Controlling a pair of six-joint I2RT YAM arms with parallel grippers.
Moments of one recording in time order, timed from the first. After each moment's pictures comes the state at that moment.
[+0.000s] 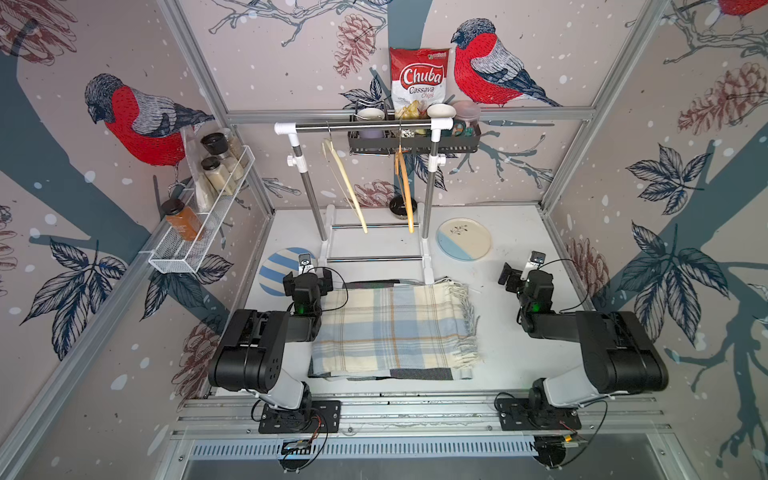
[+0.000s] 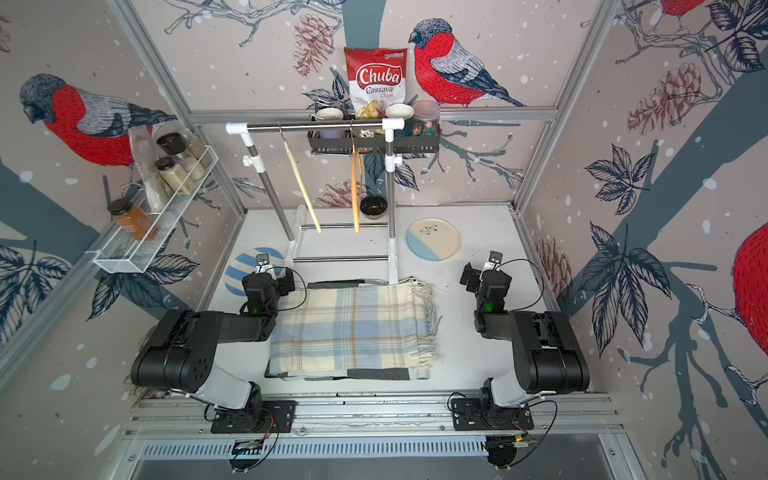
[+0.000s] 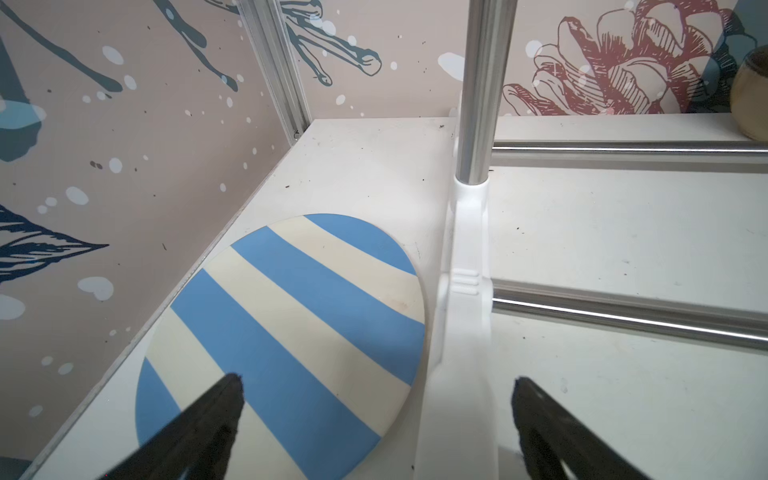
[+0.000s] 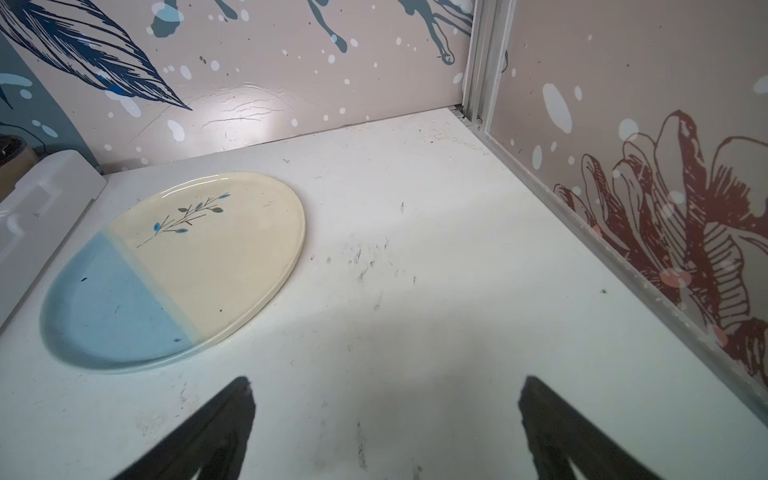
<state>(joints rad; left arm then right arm) -0.07 1.55 0.38 0.82 -0.34 0.00 0.05 1.51 0.37 0.79 0.20 0.10</state>
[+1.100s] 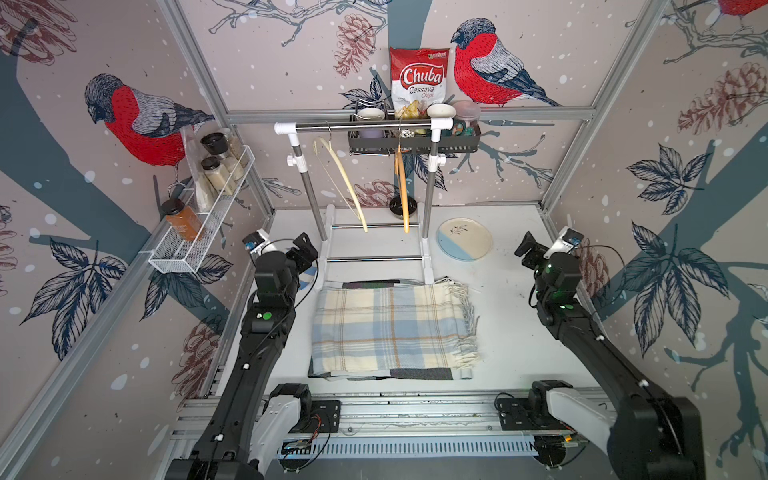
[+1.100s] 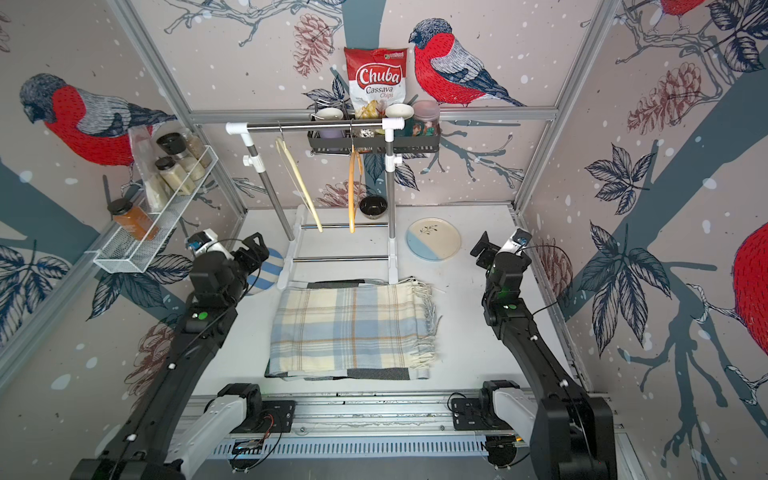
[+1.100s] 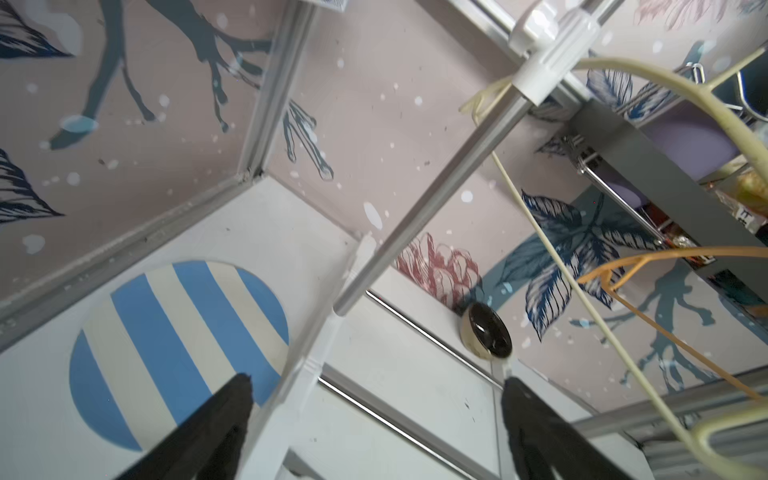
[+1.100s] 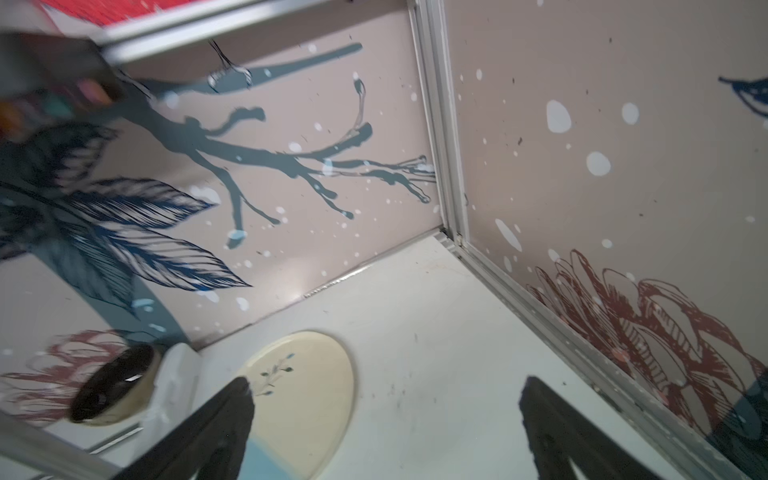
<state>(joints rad) -0.03 0.96 0.93 -0.26 -0.08 -0.61 0.14 0.99 0.66 0.22 0.29 0.32</state>
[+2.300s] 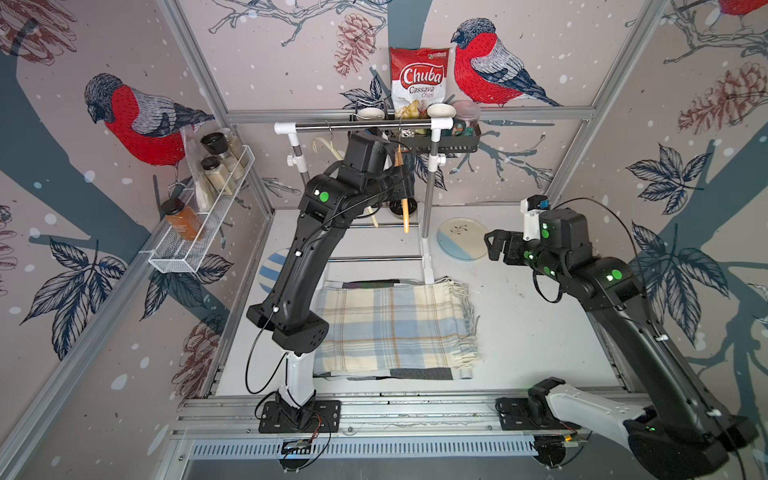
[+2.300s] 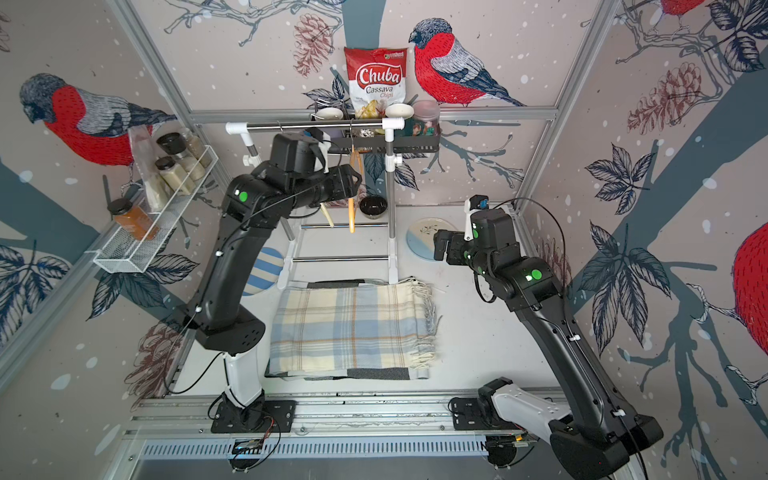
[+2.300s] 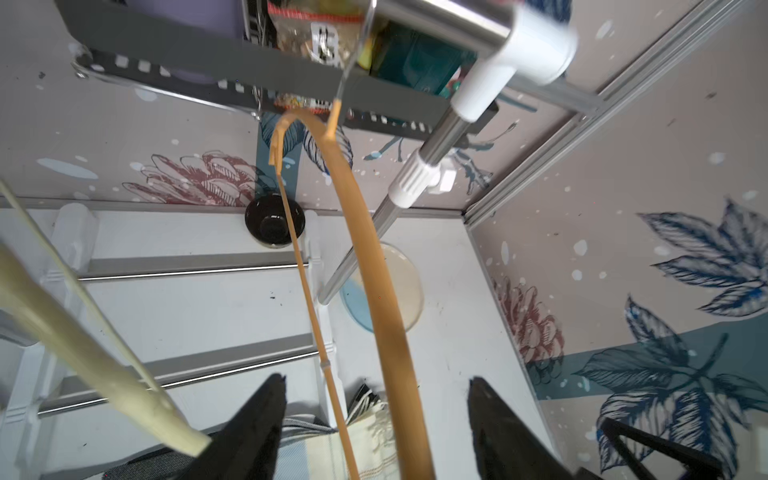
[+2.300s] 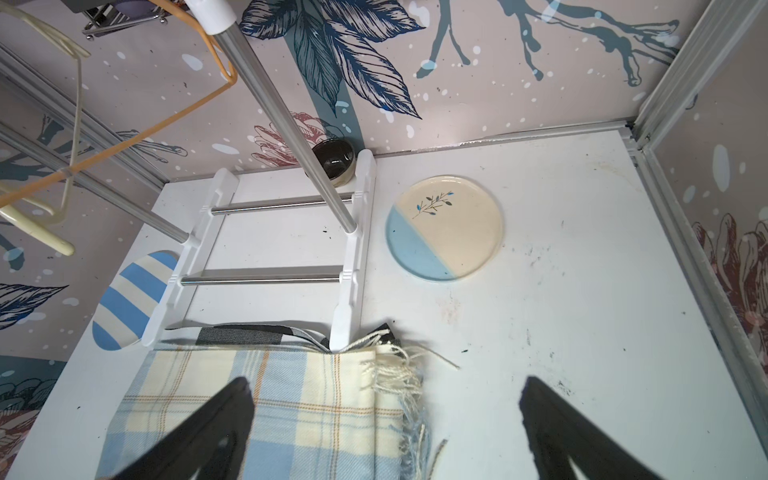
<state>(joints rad) -0.64 1.97 2.69 -1.26 -0.08 -0.51 0.45 1.09 1.42 -0.90 0.12 0.32</state>
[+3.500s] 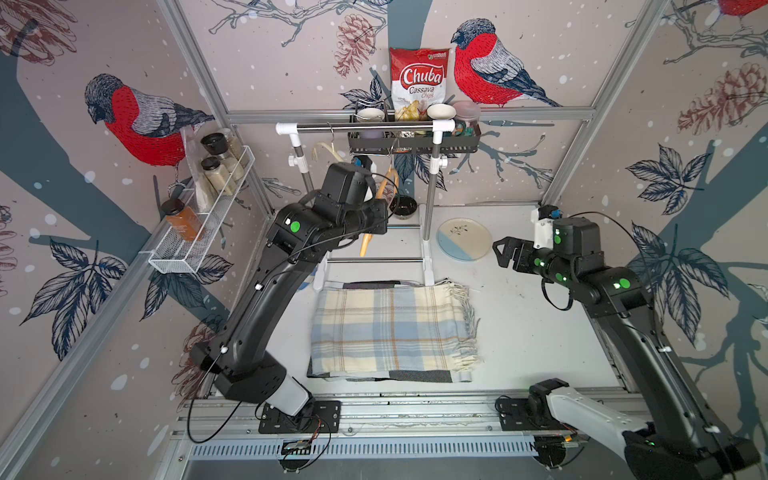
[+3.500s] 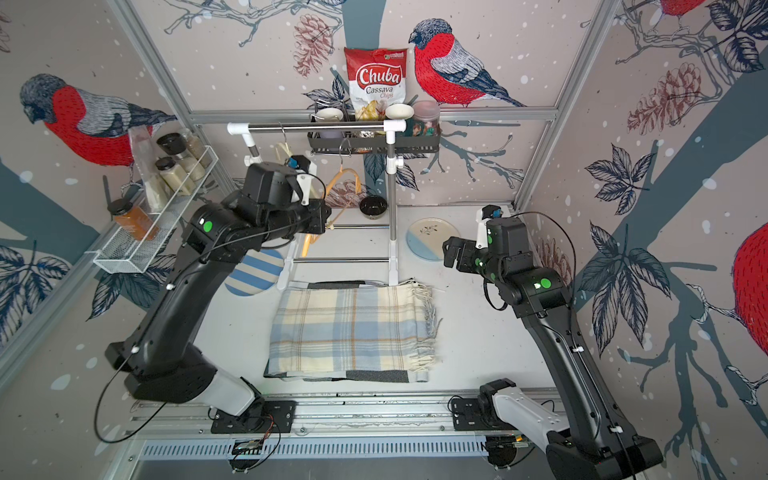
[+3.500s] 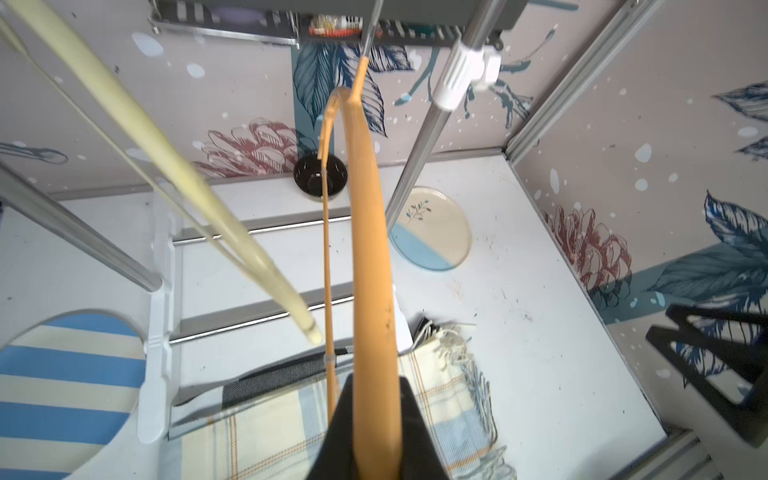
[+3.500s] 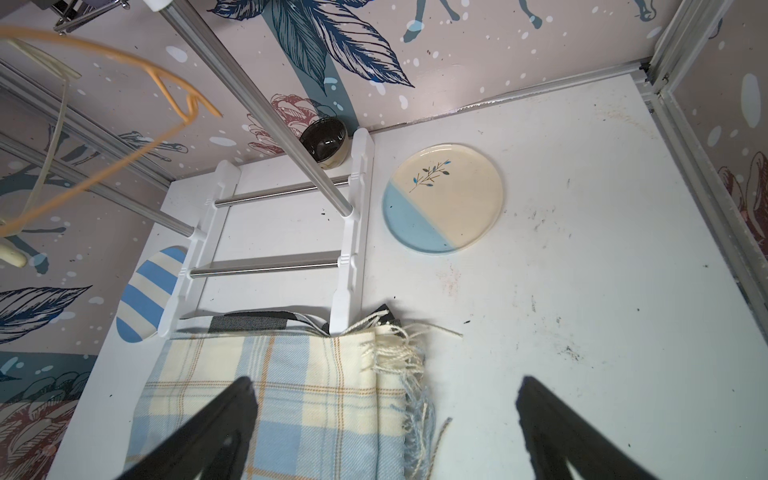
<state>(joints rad) -0.65 1.45 1.97 -1.13 -0.12 -0.40 0.33 1.04 1.33 -0.90 -0.03 0.34</state>
